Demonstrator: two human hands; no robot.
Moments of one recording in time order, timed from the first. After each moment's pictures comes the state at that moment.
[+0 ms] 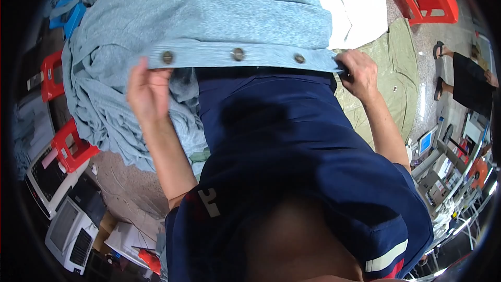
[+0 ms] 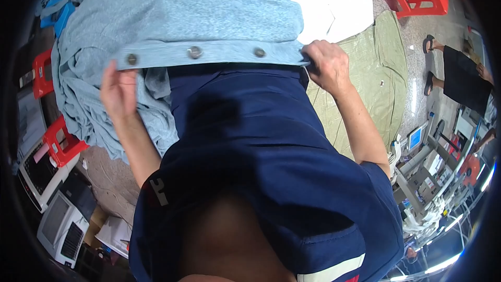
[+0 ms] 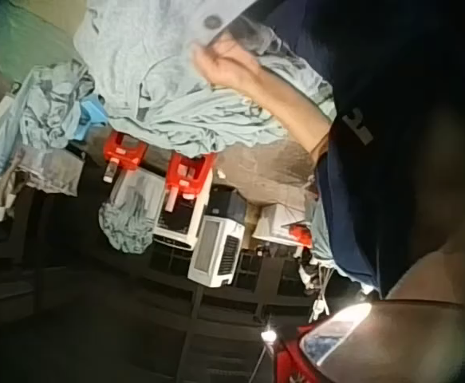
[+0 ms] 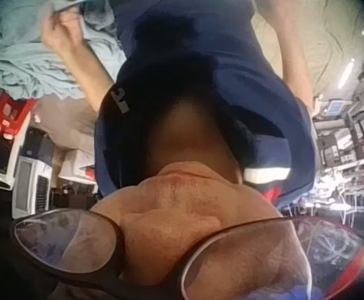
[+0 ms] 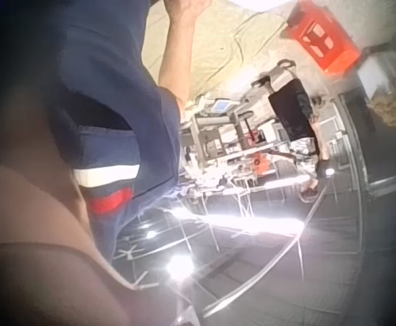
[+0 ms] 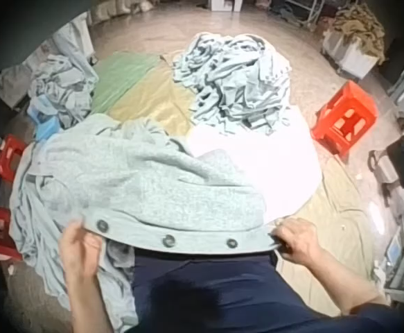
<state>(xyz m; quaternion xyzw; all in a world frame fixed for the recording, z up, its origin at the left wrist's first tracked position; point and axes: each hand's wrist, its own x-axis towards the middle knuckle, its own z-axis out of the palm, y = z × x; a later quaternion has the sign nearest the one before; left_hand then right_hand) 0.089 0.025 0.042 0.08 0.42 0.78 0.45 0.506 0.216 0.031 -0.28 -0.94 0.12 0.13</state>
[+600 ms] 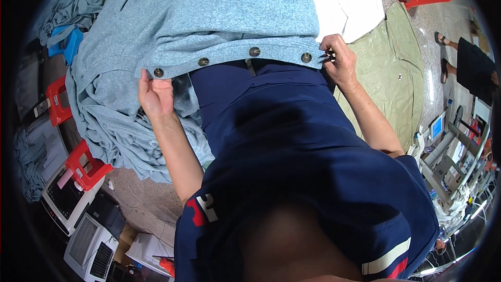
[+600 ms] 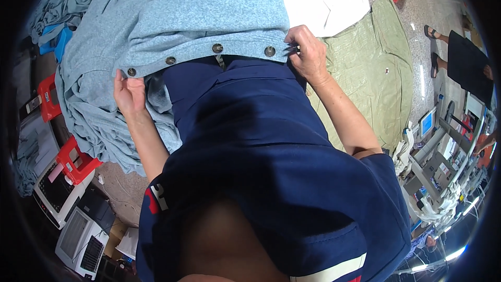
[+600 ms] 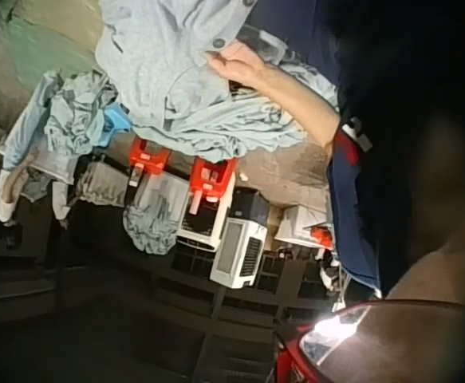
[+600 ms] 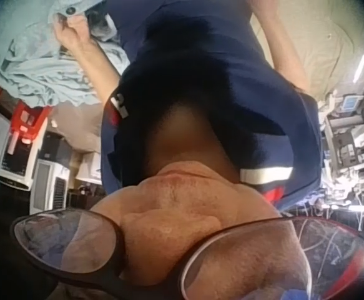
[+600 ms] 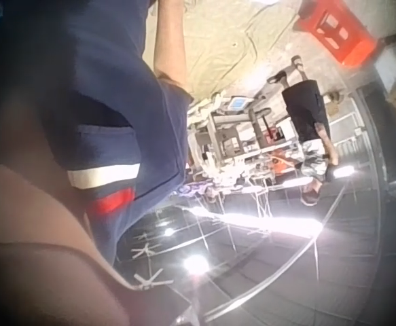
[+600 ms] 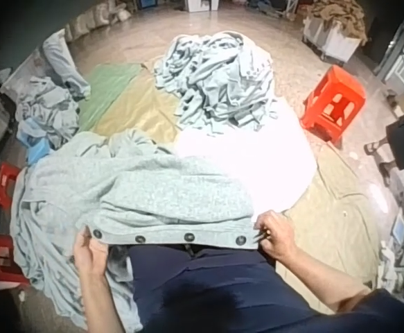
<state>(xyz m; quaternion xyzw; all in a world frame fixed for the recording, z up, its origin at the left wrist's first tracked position) 0.072 0.055 -0.005 -0.01 0.44 0.79 0.42 0.478 0.213 -0.023 -0.40 -0.85 0.21 0.29</state>
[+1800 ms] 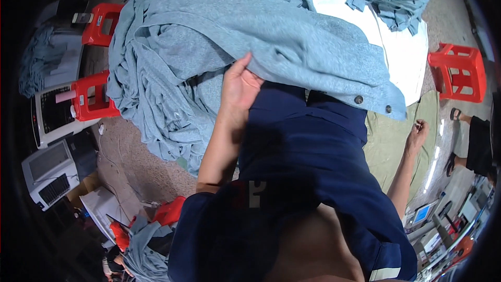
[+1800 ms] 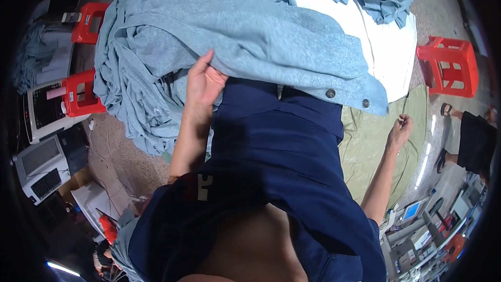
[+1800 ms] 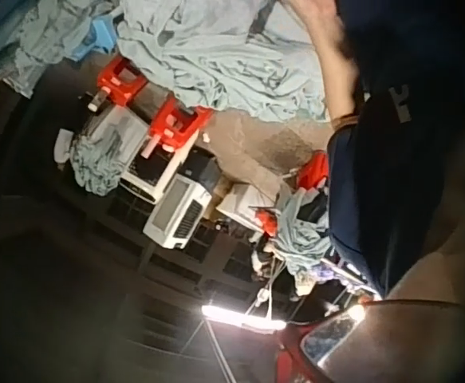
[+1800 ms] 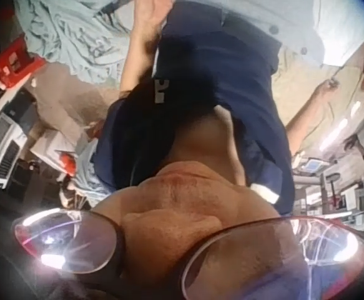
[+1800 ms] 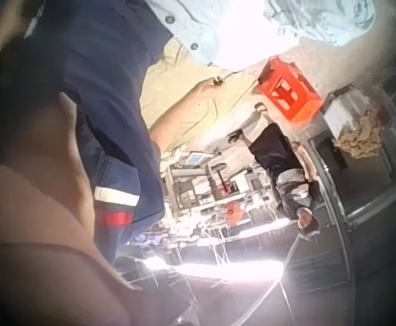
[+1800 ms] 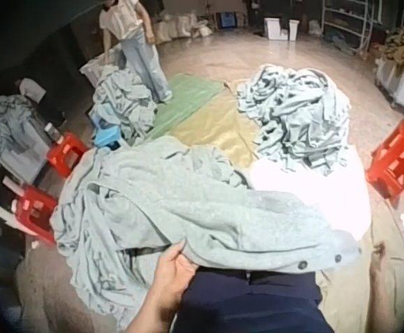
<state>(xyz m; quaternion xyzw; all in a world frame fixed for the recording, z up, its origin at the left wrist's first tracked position) 0.138 0.058 0.004 -0.07 0.35 0.78 0.52 0.669 0.297 -0.076 -0.67 -0.69 0.14 0.22</state>
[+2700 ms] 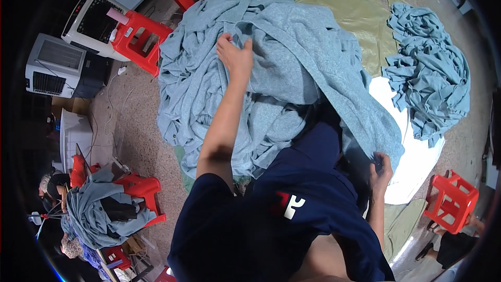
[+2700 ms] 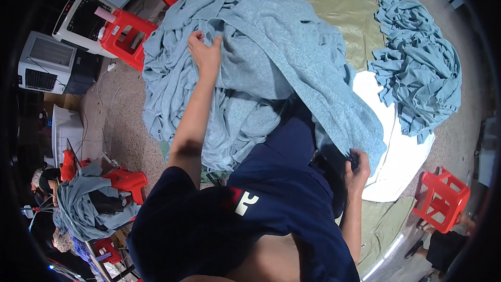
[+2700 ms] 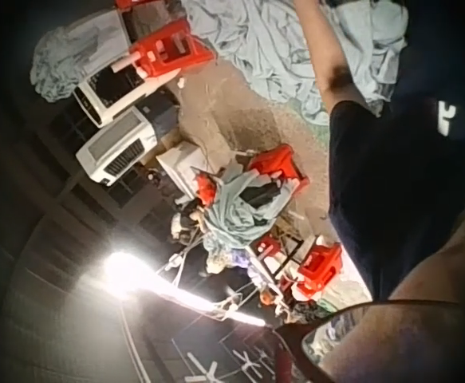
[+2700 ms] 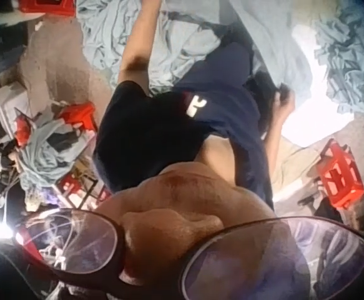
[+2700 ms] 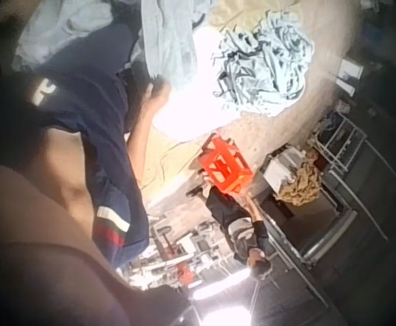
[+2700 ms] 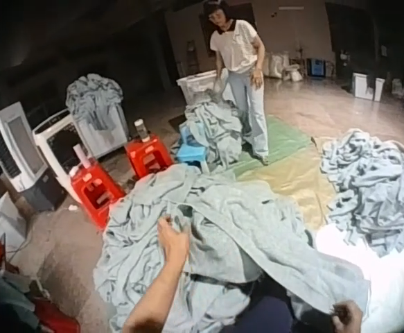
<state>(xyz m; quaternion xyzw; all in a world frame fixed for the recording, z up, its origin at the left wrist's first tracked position) -0.050 0.000 0.018 0.11 0.83 0.45 -0.31 0.378 0.235 0.007 -0.35 -0.83 0.39 0.18</state>
